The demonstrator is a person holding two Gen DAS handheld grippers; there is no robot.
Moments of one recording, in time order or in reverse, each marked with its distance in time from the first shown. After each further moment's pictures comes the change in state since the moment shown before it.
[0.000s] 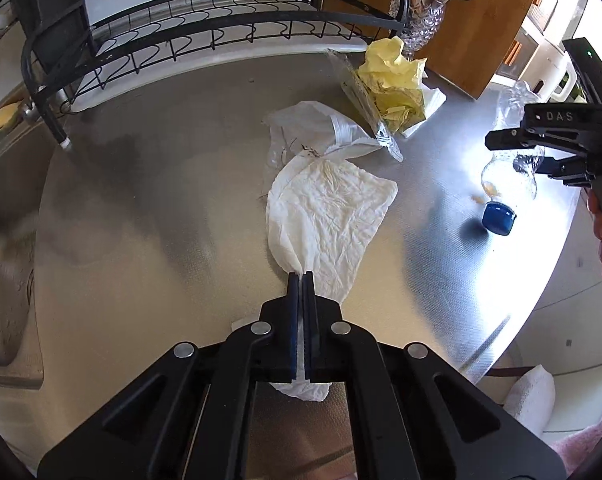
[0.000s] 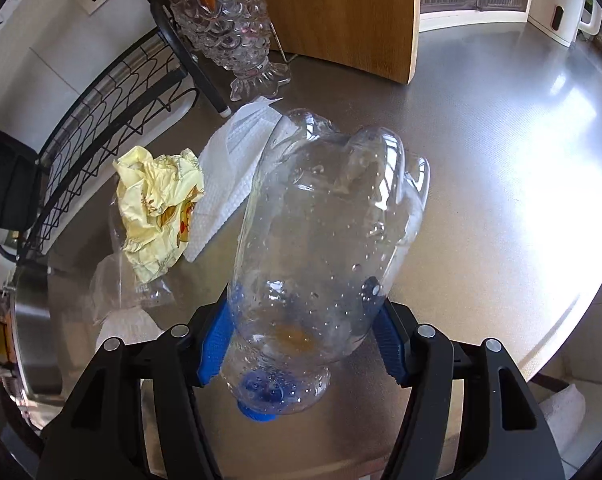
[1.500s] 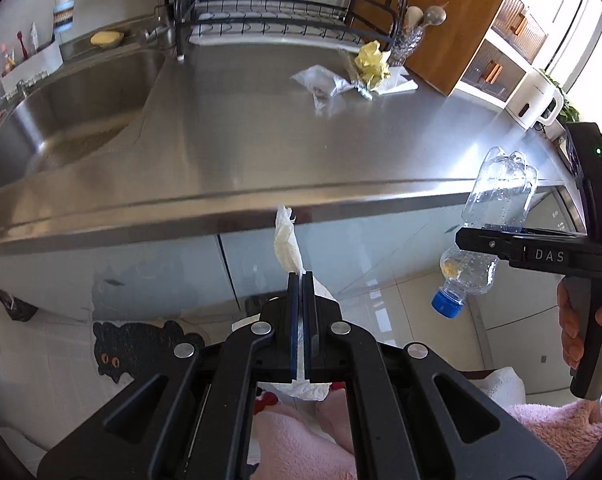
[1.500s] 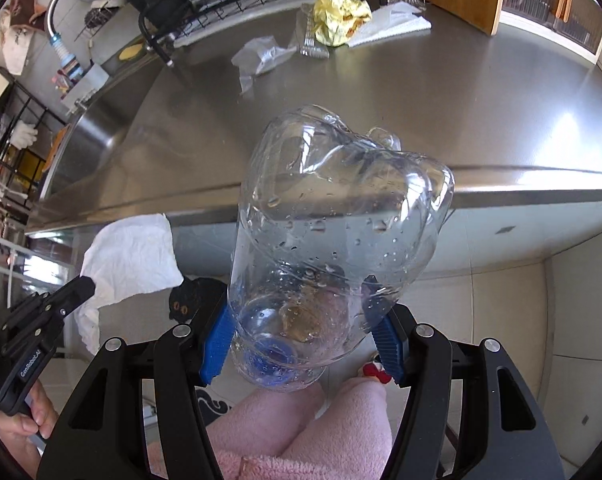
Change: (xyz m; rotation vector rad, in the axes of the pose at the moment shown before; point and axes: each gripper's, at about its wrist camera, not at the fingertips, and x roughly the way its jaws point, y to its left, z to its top) left arm -0.129 -0.020 -0.180 -0.198 -0.046 0.024; right arm -0.071 0.020 -0.219 -0.411 0.123 0.150
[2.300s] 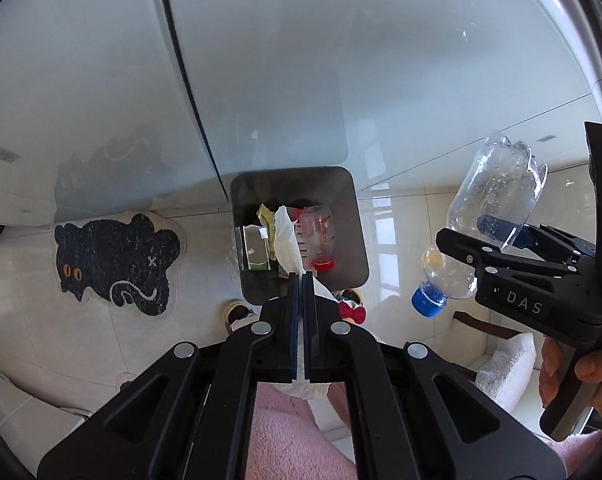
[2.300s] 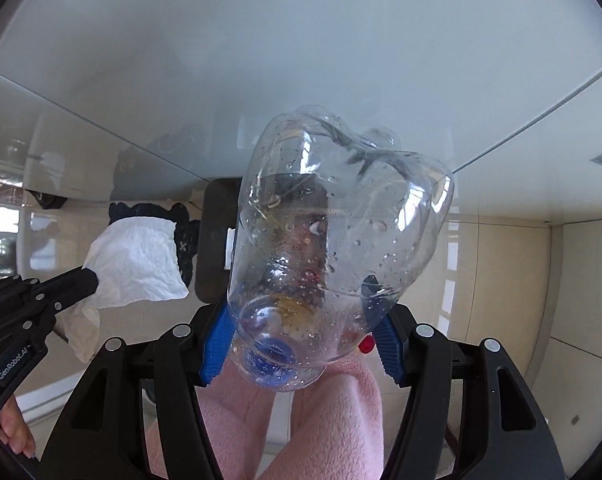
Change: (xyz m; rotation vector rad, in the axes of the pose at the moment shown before) left arm 0.241 0.049 -0.096 -0.104 0.406 0.004; right arm 0.253 -0.011 -0.071 -0.050 0.257 -0.120
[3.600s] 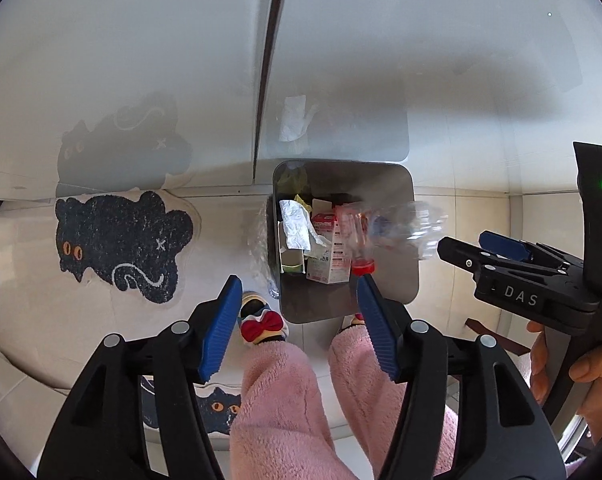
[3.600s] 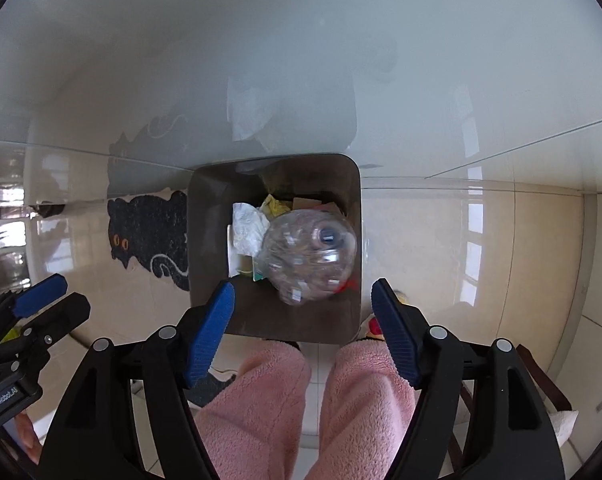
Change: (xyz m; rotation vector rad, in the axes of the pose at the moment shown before) left arm 0.047 0.053 0.023 -0.090 0.075 0.033; right arm 0.068 -0.009 0.022 0.064 0.133 0.056
